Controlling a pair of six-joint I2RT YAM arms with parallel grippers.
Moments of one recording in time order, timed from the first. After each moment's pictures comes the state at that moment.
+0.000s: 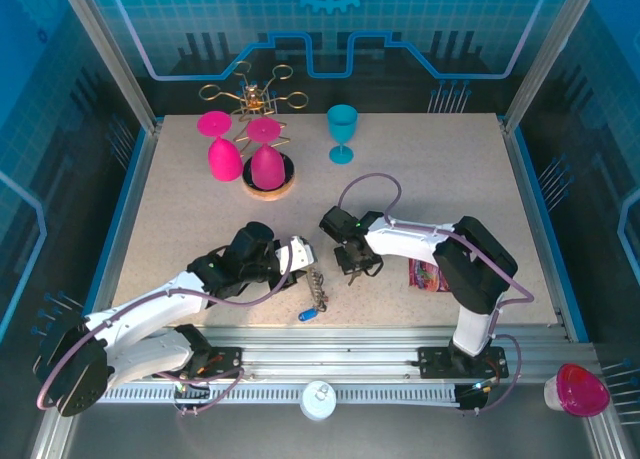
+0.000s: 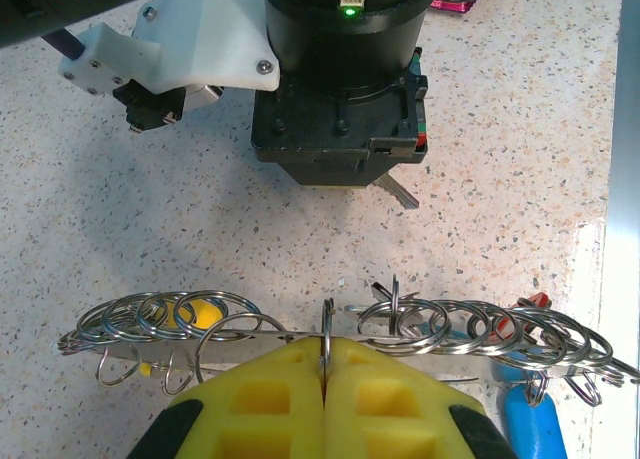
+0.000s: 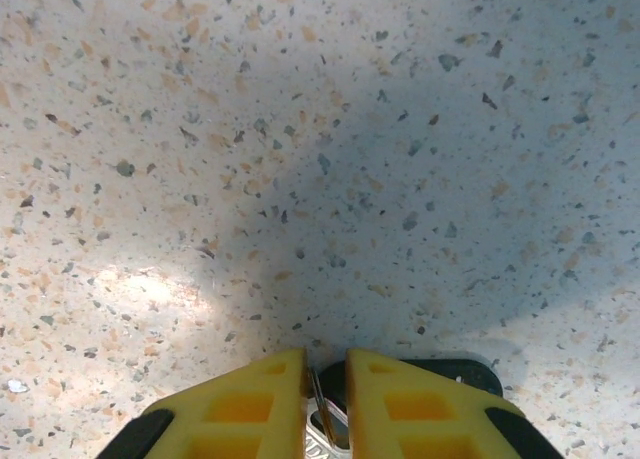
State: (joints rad) left arm -0.69 1.05 0.57 -0.21 0.28 0.44; right arm 0.81 1.80 1.11 -0.72 0.15 0.54
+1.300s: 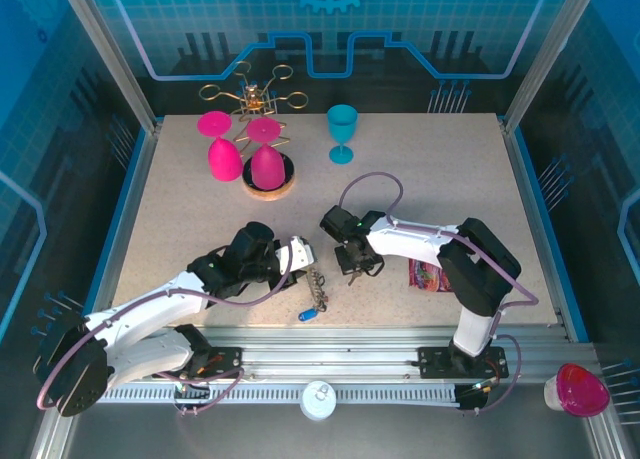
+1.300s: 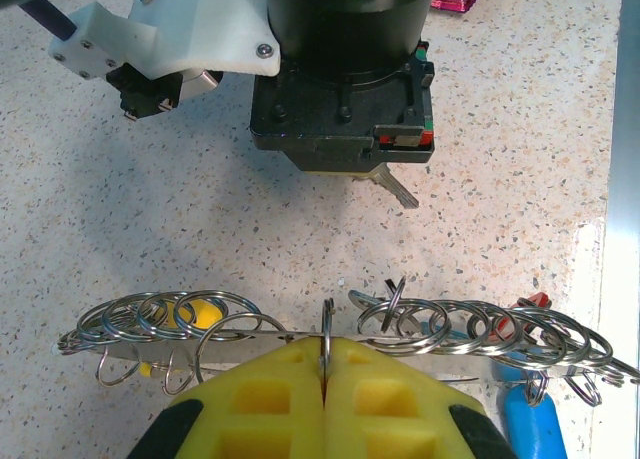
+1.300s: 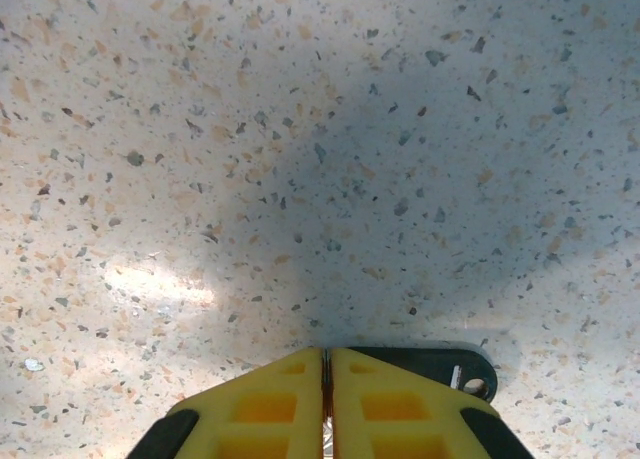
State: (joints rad) left arm -0.69 1.05 0.57 -0.21 0.28 0.44; right arm 0.81 1.78 1.11 -0.74 0.15 0.55
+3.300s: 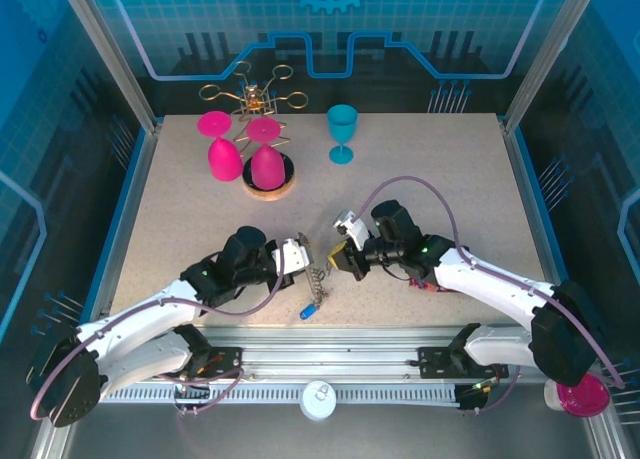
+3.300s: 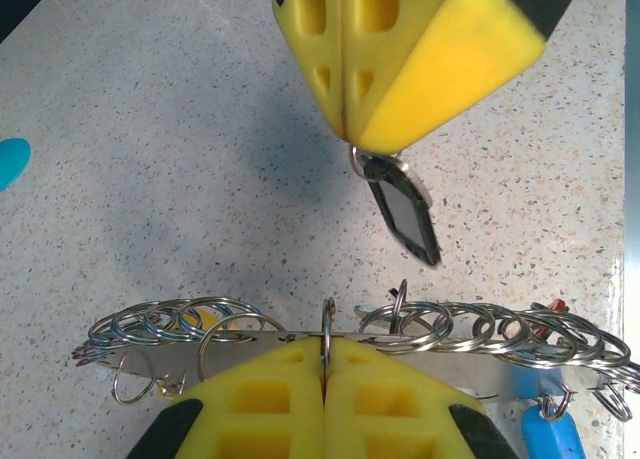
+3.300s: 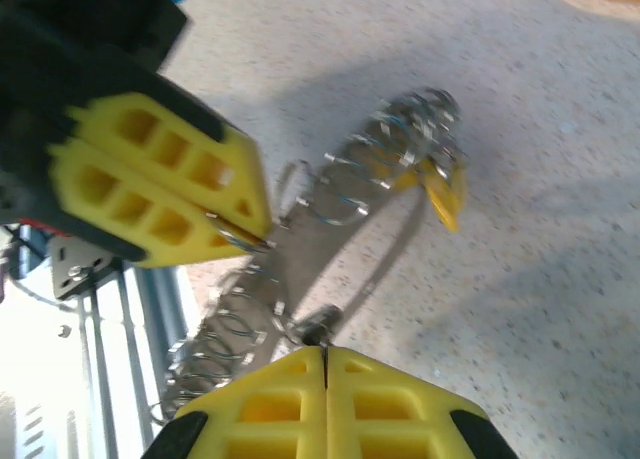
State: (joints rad) left arm -0.69 0.96 0.50 -0.12 0.28 0.47; right arm 0.72 1.22 0.74 -0.16 -0.56 0.02
